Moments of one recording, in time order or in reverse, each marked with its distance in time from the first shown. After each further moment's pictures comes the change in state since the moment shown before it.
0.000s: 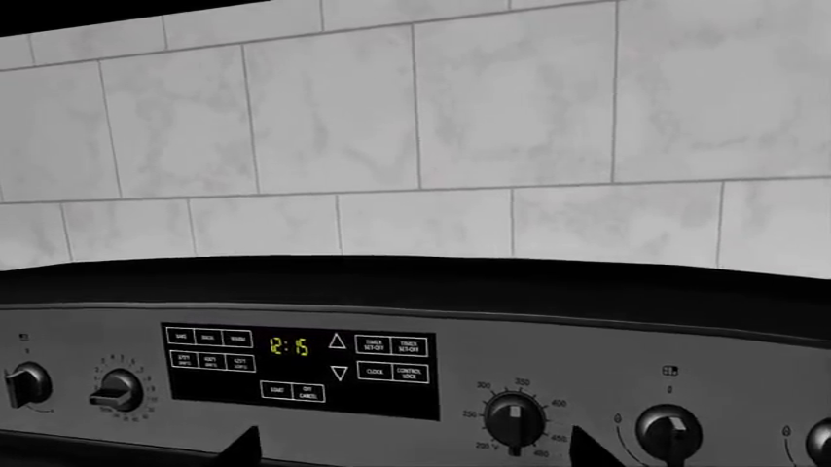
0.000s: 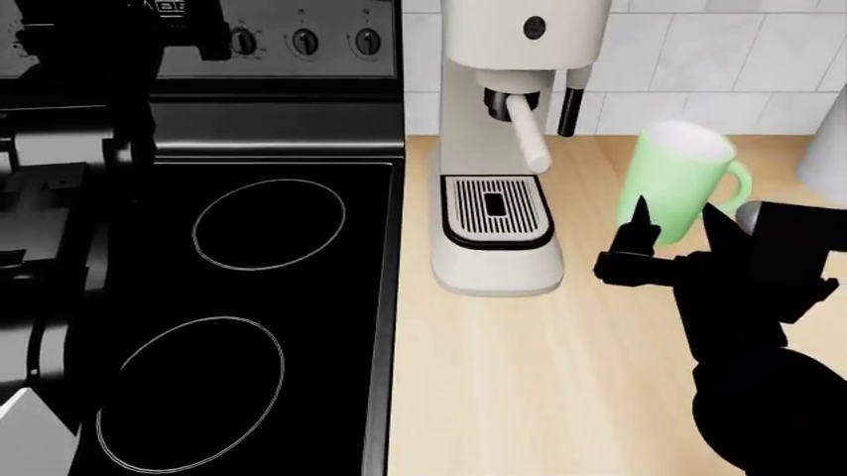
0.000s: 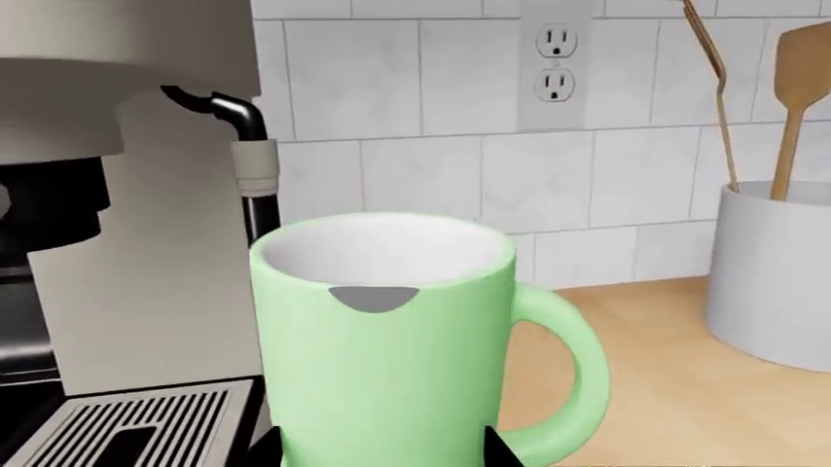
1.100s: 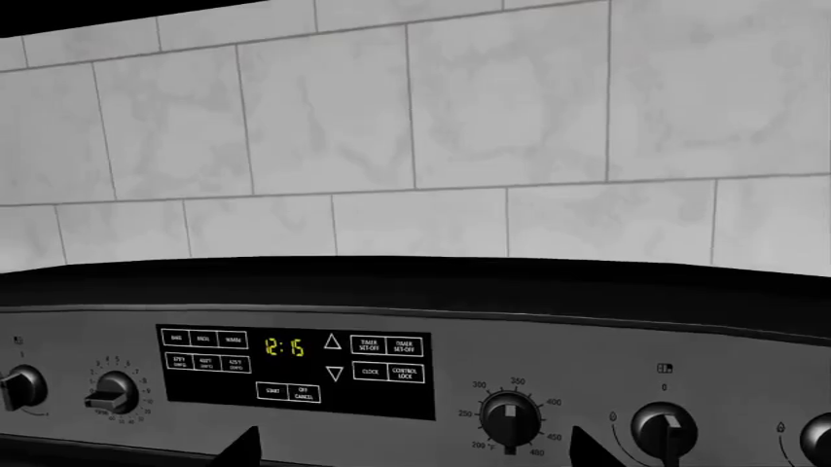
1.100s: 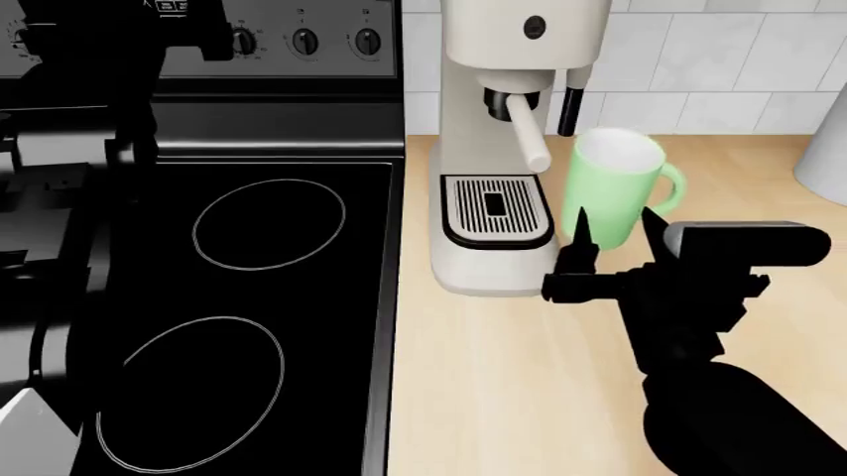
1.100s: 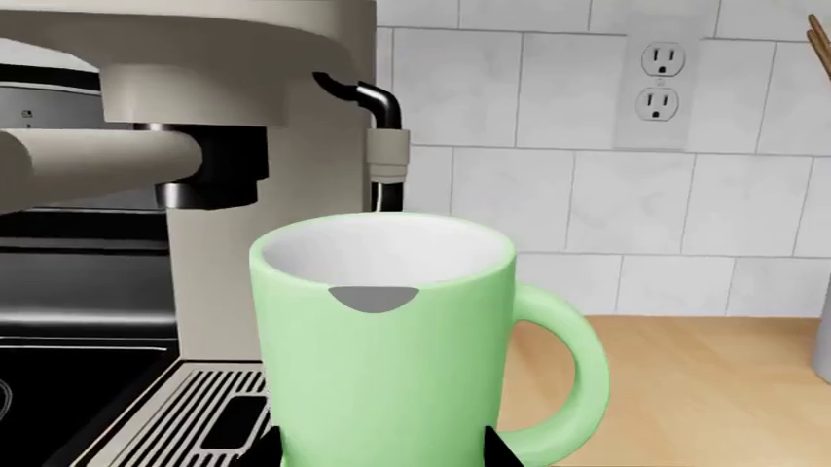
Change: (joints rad) left arm 0.002 0.003 0.002 0.002 0.004 0.000 0.003; right arm -0.020 -0.041 -0.161 0.015 -0.132 -0.122 -0.069
